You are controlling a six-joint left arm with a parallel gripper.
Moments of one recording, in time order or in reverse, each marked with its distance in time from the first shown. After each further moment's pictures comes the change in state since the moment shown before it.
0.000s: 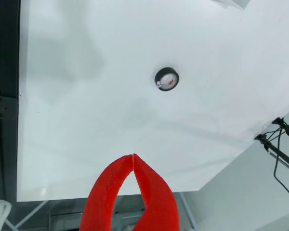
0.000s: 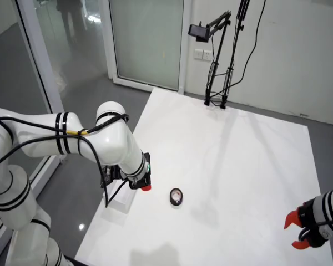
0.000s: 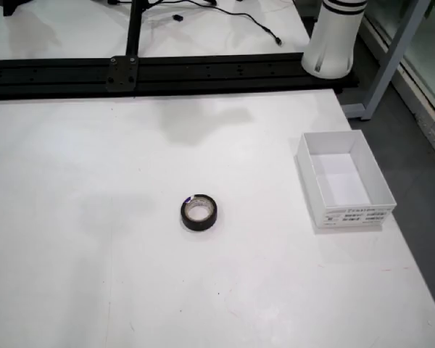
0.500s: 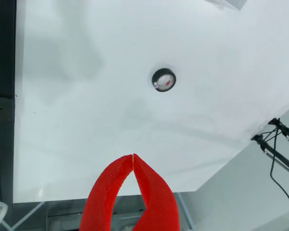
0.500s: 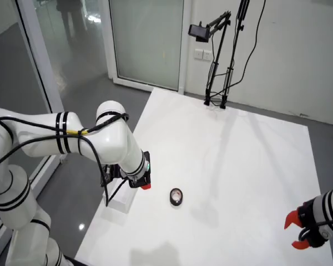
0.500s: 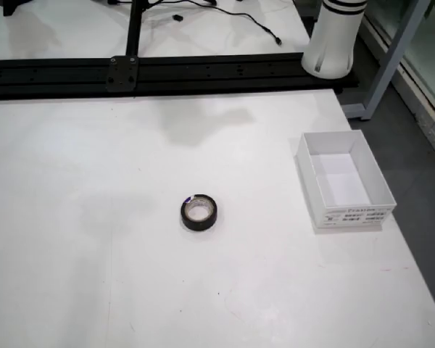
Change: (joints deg) arm 0.4 0.0 0.0 0.4 0.0 0.0
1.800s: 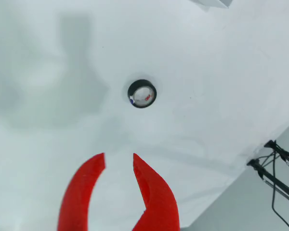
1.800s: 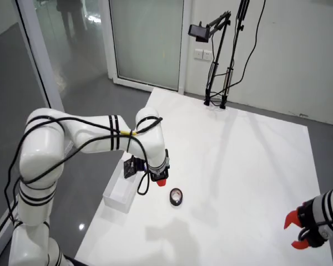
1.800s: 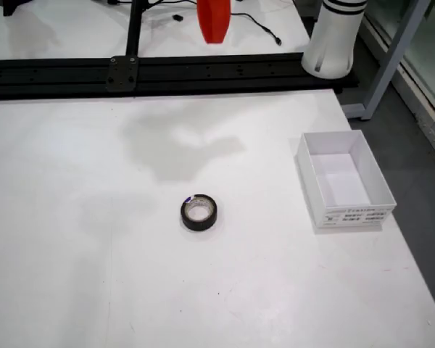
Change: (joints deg) arm 7.5 19.6 -11.5 2.3 -2.7 3.0
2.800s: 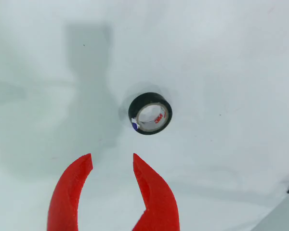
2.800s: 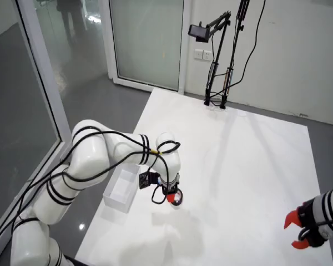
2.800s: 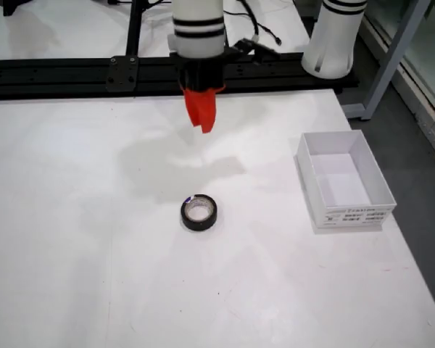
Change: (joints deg) arm 4.1 19.7 -5.3 0.0 -11.5 3.2
